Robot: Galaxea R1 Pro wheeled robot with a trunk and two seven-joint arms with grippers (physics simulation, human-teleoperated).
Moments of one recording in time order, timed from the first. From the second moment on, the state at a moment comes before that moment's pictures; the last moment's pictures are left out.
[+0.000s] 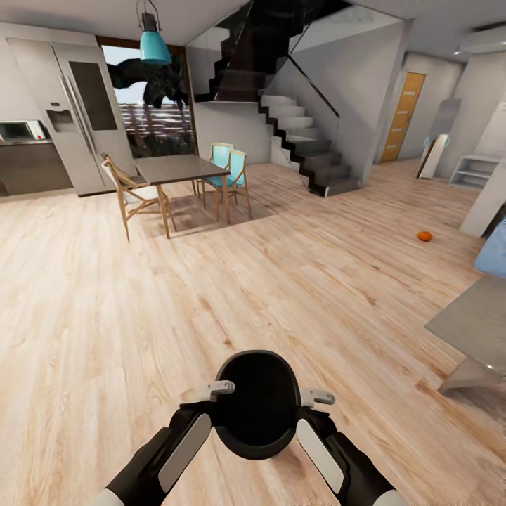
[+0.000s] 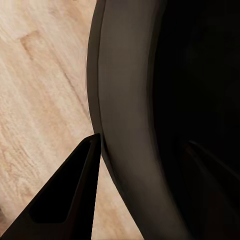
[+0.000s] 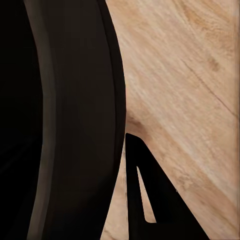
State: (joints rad) left arm -0.45 -0.02 -0.53 -1.04 0.73 0.60 0.57; right arm -0.46 0.05 0.47 -0.90 -0.69 0.46 -0.61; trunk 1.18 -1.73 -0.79
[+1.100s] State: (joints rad) left arm -0.45 -0.02 -0.53 -1.04 0.73 0.60 0.57; right arm -0.46 0.06 0.47 -0.90 -0.68 0.46 -0.61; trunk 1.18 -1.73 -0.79
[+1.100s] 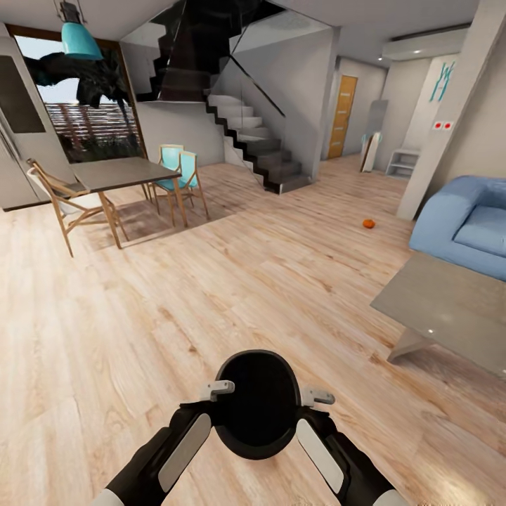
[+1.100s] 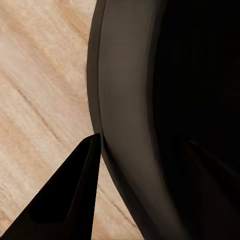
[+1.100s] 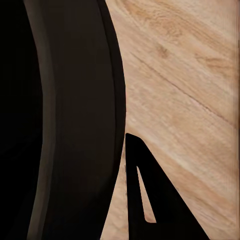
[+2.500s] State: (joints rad) left arm -0.45 -0.02 -0.53 -1.04 0.73 0.60 0.57; right arm -0.46 0.05 0.47 -0.90 -0.68 0.46 -0.61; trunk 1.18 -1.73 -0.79
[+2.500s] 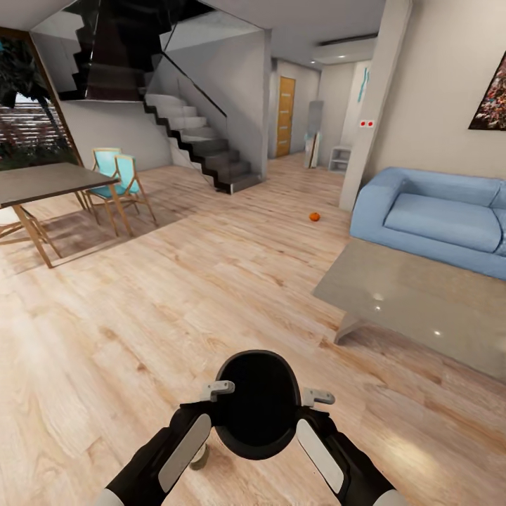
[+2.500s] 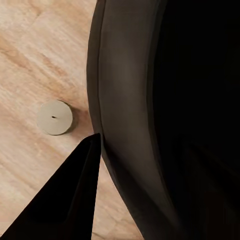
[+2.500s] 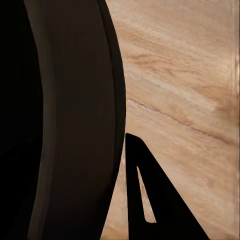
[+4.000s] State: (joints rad) left arm -0.45 -0.02 -0.53 -1.04 0.73 0.60 0.57; right arm -0.46 0.05 0.47 -0.90 -0.68 0.46 -0.61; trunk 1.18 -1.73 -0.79
